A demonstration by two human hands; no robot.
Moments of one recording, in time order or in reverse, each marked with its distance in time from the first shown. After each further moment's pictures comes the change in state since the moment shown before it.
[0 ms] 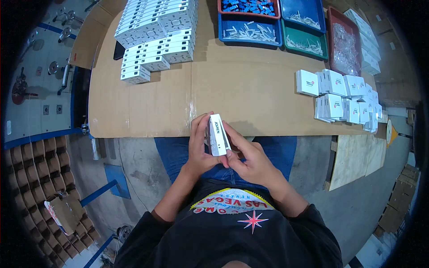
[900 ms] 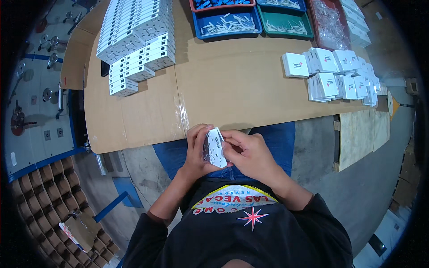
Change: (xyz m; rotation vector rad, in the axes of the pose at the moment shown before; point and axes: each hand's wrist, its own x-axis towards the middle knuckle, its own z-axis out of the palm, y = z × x) left_hand -0.002 0.017 -0.003 0.209 -0.239 0.191; right_hand -0.010 -0.007 0.001 0.041 0.259 0.179
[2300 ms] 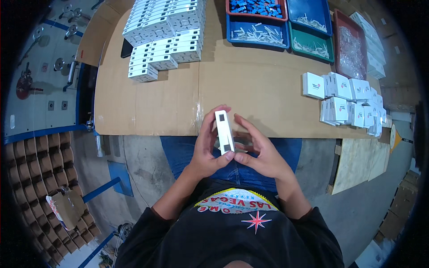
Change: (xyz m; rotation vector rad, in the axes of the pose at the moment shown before) left_hand 0.031 0.024 -0.018 -0.810 0.117 -0.431; right_hand 0.020 0.024 -0.012 0.199 -0.223 -0.030
